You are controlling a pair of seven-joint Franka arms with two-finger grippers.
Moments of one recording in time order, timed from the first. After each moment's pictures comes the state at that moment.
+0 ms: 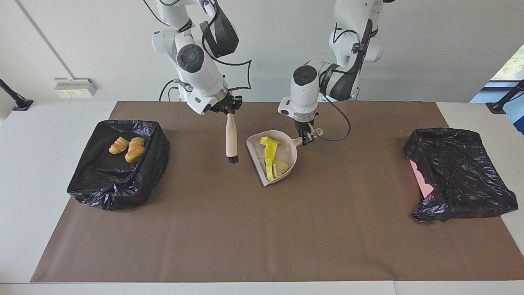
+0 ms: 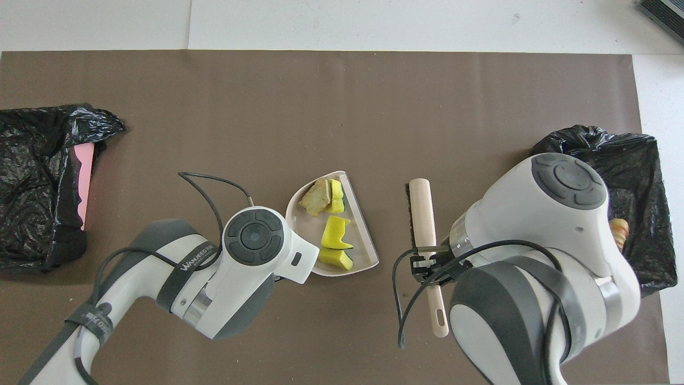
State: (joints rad) left arm -0.58 0.06 -0.03 -2.14 0.10 2.12 0.64; right arm 0.03 -0.10 0.35 -1.99 0.28 1.62 0.33
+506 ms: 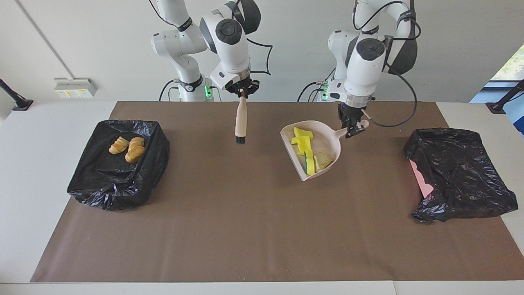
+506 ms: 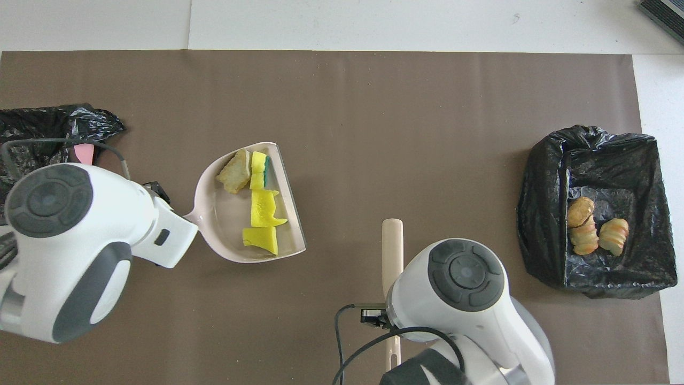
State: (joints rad) left arm -0.26 -0.16 -0.02 -2.10 0.10 1.92 1.04; right arm 0.24 -0.17 0.37 -2.14 0.28 1.76 0.61
